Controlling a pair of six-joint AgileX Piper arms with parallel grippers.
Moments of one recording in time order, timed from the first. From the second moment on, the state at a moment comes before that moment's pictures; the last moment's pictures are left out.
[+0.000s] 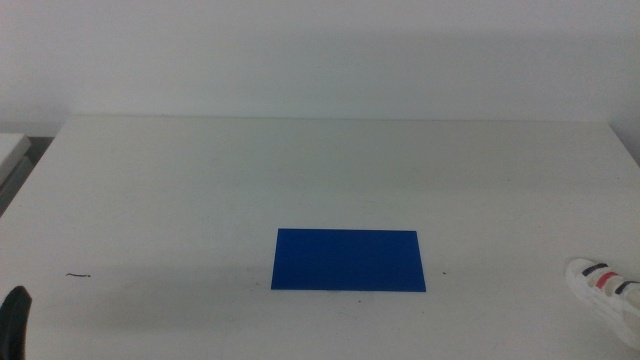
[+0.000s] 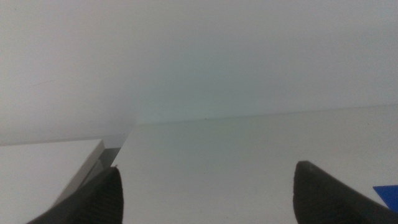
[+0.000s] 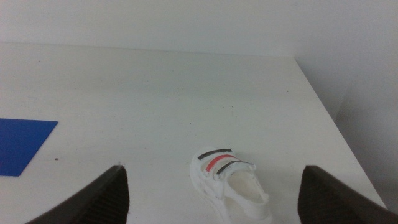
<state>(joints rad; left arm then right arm) -0.01 0.00 0.00 0.10 0.13 -0.05 -0.01 0.00 0.00 -0.03 0.32 -0.03</state>
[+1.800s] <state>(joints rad) -0.01 0.00 0.00 0.10 0.13 -0.05 -0.07 1.65 -0.92 -0.06 0.80 -0.53</state>
